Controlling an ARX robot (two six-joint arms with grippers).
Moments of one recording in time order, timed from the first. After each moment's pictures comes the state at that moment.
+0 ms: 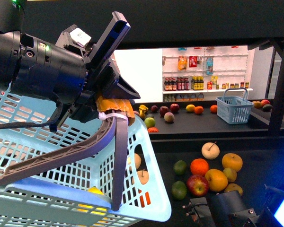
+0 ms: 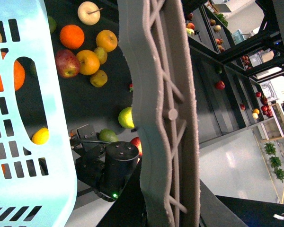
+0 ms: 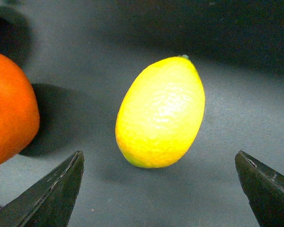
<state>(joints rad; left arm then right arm) -0.33 1.62 1.17 0.09 0.52 -0.64 0.23 2.61 1.32 0.48 -0.08 0.05</state>
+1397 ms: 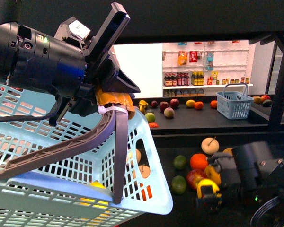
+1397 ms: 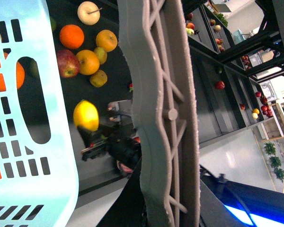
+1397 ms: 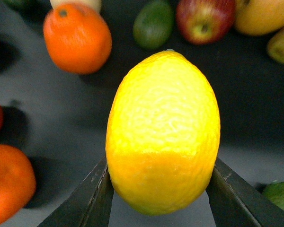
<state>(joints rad) -0.33 1.62 1.17 0.09 0.52 -0.64 0.11 2.34 1.26 0.44 -0.08 0.07</state>
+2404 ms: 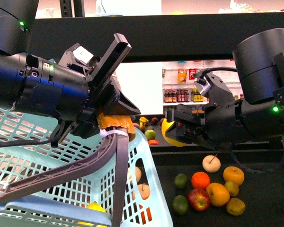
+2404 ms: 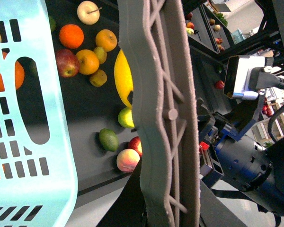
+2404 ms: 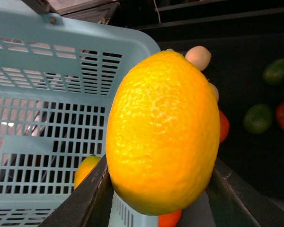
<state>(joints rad) -0.33 1.62 1.17 0.09 0.52 -0.64 0.25 1.81 1.20 0.24 -0.24 0.28</state>
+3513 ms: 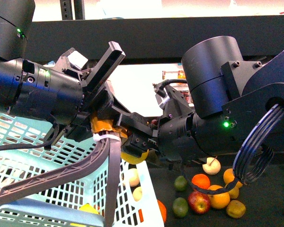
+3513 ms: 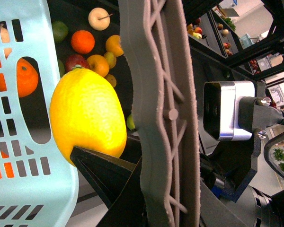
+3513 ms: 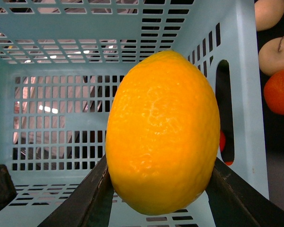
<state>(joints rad) -0.32 1.62 1.17 0.09 0.51 -0.63 0.43 1.84 1.21 0.23 -0.25 0.49</state>
